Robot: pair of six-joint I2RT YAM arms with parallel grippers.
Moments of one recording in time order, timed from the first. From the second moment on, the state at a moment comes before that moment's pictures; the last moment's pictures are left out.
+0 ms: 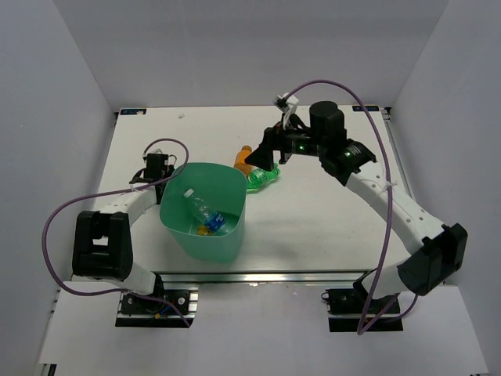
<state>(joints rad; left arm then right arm) -0.08 1.50 0.81 -0.23 -0.10 -0.45 0.62 1.45 1.44 -0.29 -0.63 0.21</state>
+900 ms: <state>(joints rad) -0.08 0.88 1.07 -0.23 0.44 -0.61 0.37 1.36 1.19 -0.21 -0.47 0.22</state>
